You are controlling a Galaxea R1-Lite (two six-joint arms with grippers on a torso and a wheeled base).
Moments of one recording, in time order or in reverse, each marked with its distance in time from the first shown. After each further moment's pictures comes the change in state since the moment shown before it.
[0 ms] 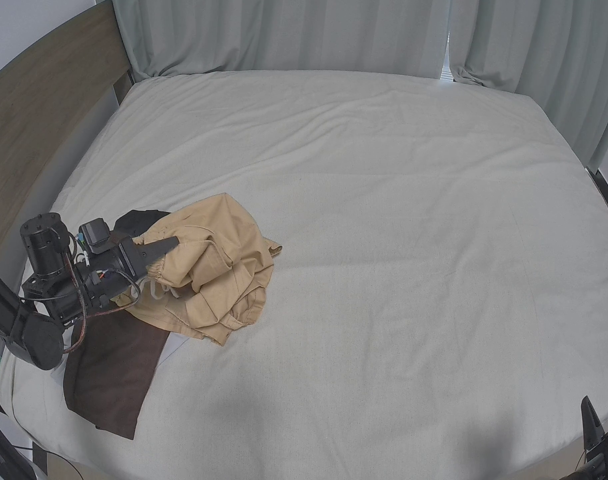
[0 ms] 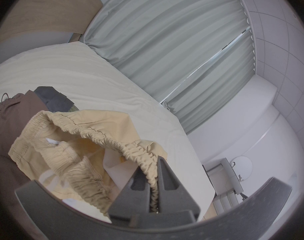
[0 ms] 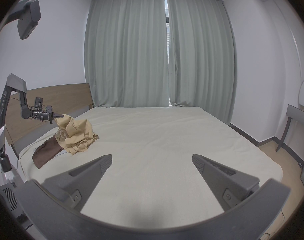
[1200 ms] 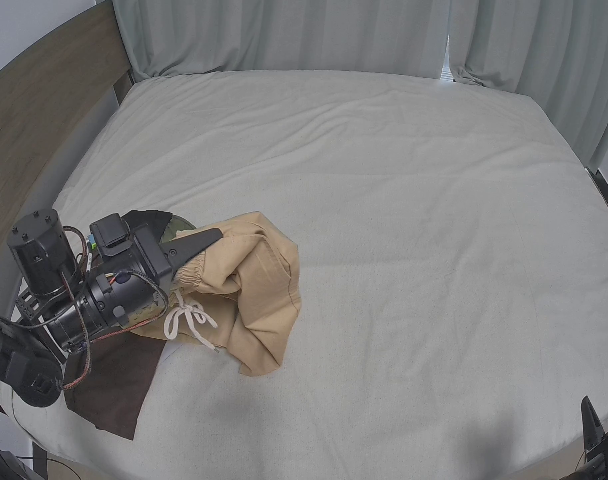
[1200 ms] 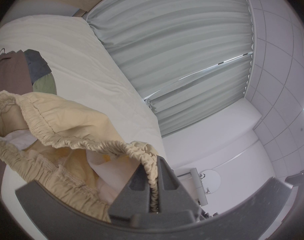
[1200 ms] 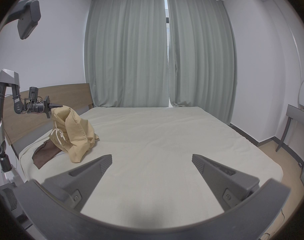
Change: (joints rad) left arm -0.299 -0.187 0.074 -0.009 0.169 -0.318; right arm 0.000 0.000 0.000 0.000 0.000 0.000
